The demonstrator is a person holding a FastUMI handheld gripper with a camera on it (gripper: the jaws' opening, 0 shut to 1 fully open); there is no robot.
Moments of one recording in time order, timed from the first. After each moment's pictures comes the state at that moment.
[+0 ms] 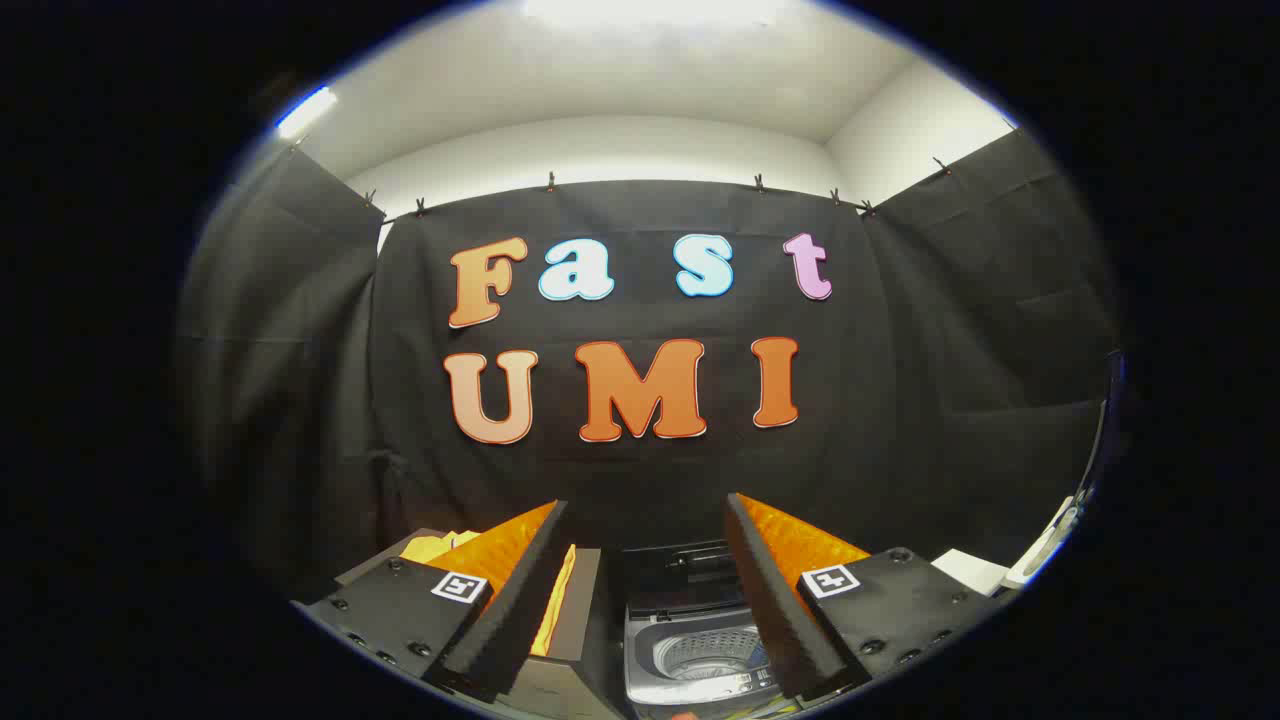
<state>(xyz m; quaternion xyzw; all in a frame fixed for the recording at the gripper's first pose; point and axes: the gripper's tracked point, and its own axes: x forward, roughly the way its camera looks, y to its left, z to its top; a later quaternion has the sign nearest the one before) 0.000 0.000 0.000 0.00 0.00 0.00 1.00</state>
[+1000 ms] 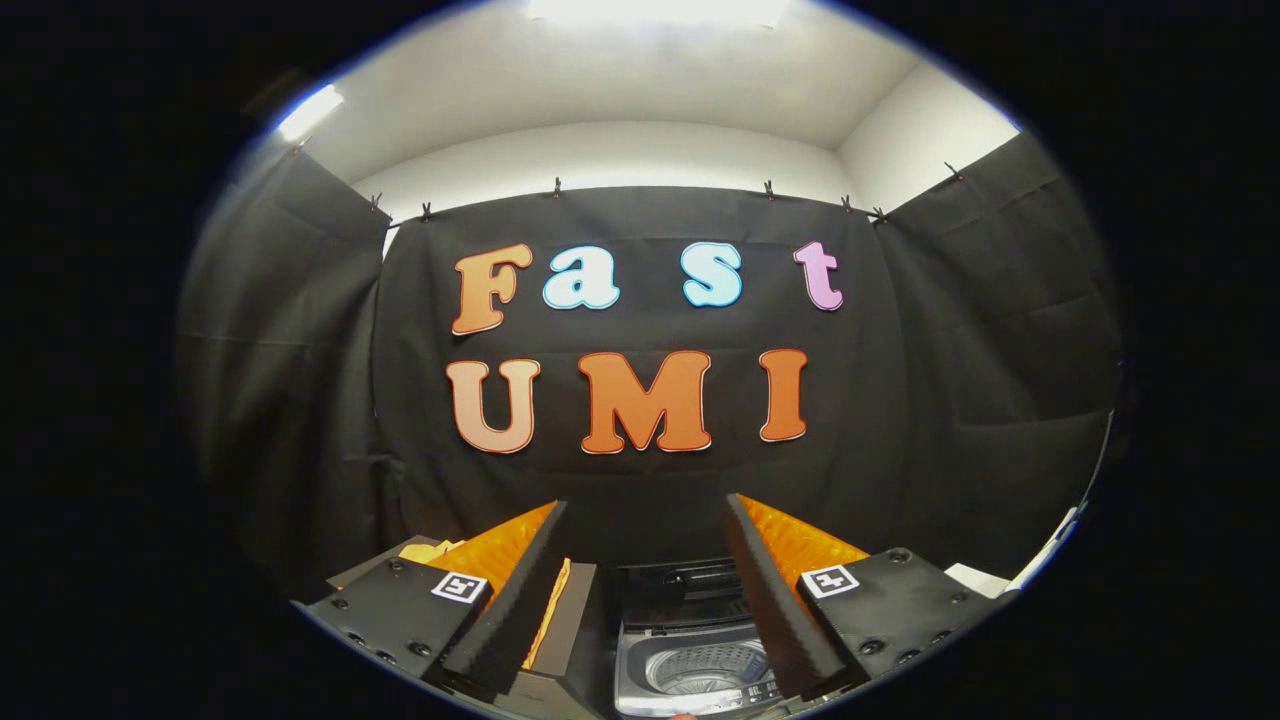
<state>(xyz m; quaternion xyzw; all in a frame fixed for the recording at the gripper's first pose) 0.028 -0.019 0.013 0.00 -0.01 0.02 1.00</state>
